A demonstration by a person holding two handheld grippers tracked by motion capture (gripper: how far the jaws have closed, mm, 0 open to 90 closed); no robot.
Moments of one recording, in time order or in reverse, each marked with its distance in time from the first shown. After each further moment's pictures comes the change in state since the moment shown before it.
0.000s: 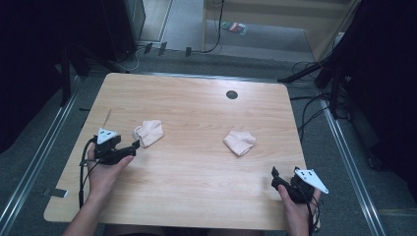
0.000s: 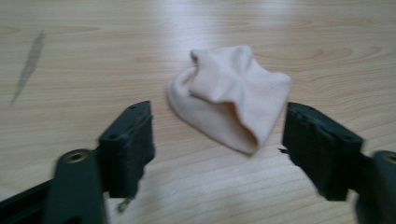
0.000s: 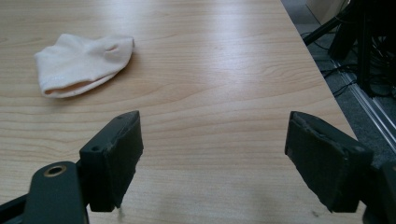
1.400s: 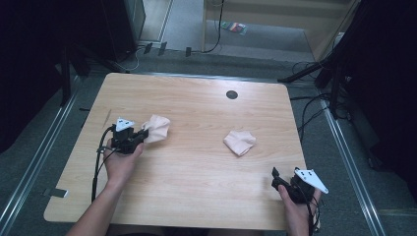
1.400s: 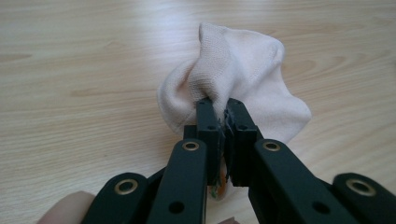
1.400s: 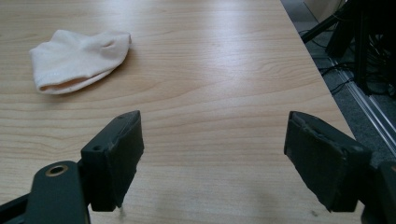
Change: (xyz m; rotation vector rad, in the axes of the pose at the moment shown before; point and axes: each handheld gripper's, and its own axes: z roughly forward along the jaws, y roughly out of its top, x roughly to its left) left arm -0.032 0.028 0.020 0.028 -0.071 0.033; right arm -0.001 -0.001 0.000 0.012 -0.009 -0.004
